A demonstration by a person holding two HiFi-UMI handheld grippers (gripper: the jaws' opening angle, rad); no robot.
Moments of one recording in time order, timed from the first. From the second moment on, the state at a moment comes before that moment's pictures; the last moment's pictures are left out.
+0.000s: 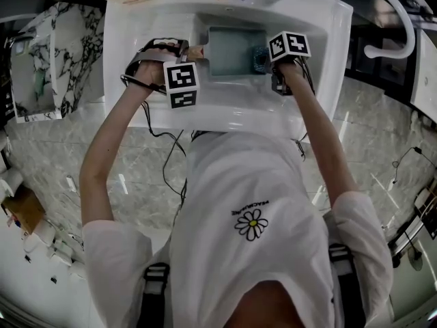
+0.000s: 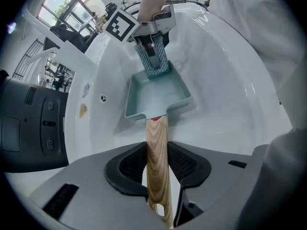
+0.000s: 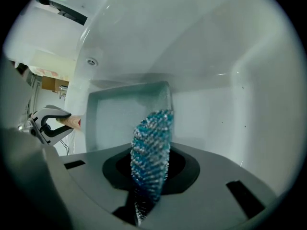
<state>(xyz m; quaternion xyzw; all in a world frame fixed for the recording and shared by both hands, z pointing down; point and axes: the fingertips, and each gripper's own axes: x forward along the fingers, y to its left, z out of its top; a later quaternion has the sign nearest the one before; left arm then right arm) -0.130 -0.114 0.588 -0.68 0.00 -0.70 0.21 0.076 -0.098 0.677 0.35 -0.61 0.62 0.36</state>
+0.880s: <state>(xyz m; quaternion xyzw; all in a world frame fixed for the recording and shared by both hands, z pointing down) -0.129 -0.110 0.590 -0.68 0.01 -0.70 0.21 0.003 -0.094 0.650 0.30 -0.63 0.65 0.29</state>
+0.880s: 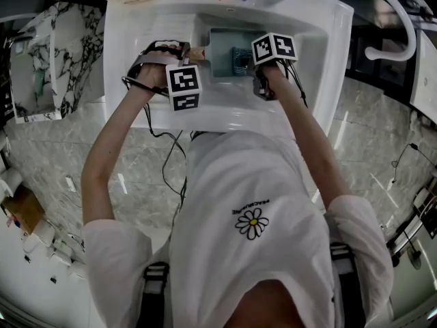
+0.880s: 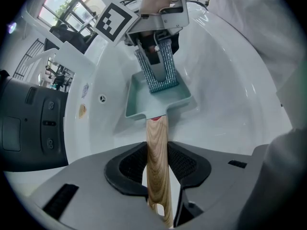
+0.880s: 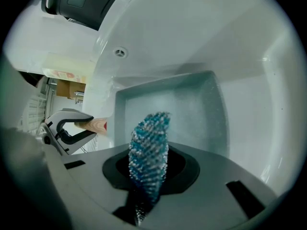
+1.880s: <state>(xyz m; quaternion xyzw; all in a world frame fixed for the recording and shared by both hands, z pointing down) -0.127 -0.105 0.594 -0.68 0.01 -0.71 0.20 -0.033 -0.097 0.608 0.28 -0.68 0.63 0.25</state>
